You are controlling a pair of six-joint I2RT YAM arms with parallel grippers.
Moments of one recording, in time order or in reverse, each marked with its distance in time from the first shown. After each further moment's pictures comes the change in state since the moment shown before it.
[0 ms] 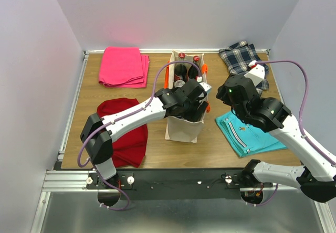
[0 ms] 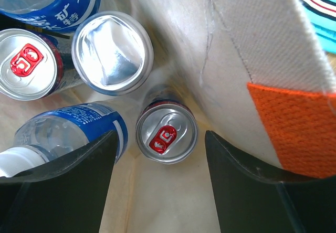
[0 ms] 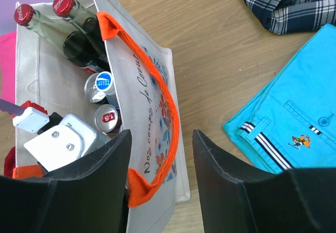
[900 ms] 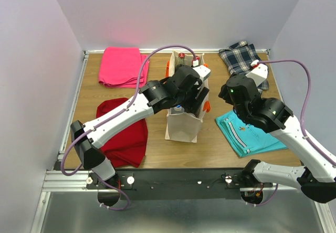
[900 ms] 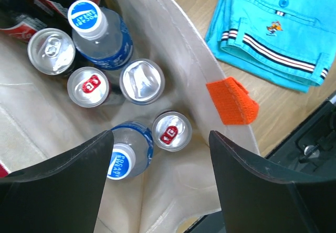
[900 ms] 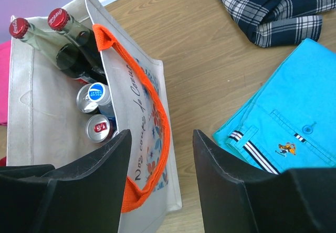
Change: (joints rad) left arm 0.000 -0.094 0.182 -0.077 -0.055 0.016; right arm 0.000 -0.008 0.006 0.001 0.054 -0.033
